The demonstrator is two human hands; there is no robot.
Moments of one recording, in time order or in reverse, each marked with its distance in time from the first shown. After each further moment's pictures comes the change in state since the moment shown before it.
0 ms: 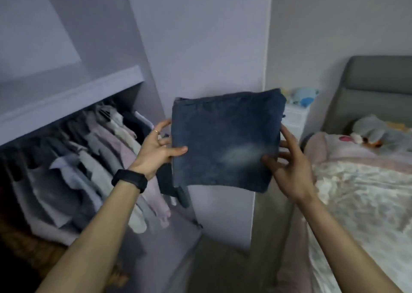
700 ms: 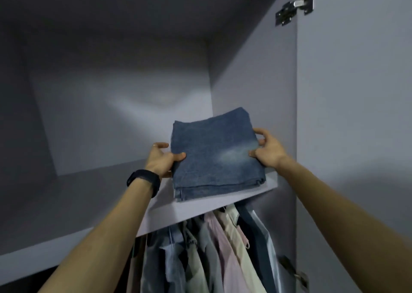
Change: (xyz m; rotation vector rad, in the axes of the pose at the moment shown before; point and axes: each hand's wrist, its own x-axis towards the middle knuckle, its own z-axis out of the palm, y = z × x) left_hand 0.061 0.197 -0.315 0.160 0.854 0.069; right_hand 0.304 -0.238 0.401 0.055 -0.576 -0.150
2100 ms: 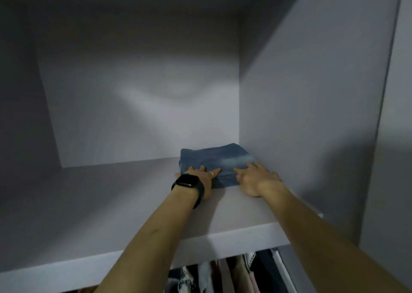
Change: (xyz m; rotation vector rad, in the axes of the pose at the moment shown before) left_hand 0.133 -0.054 0.097 1.603 -0.293 0.039; right_hand 0.131 0.042 0.108 -0.962 -0.562 -0.122
